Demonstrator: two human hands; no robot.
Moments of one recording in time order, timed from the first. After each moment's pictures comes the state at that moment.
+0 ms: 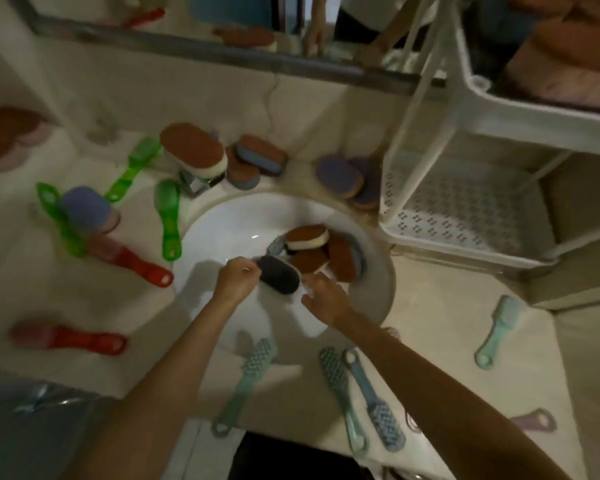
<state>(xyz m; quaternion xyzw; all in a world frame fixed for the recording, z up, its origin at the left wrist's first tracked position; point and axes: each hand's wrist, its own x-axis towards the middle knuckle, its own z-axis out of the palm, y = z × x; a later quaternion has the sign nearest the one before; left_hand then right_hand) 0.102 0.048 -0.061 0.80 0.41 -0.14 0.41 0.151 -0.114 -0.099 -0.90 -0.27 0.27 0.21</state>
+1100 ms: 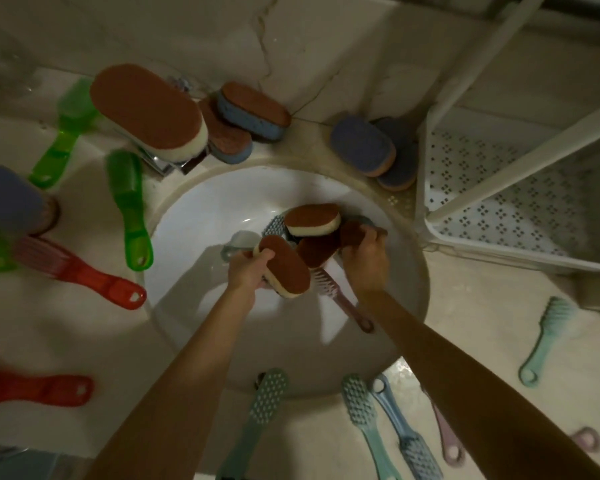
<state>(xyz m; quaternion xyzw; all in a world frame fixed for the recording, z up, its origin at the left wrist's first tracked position) 0.159 0.061 -0.127 0.53 0.53 -0.11 0.66 0.221 -0.097 -0.147 -0.96 0.00 0.10 0.27</state>
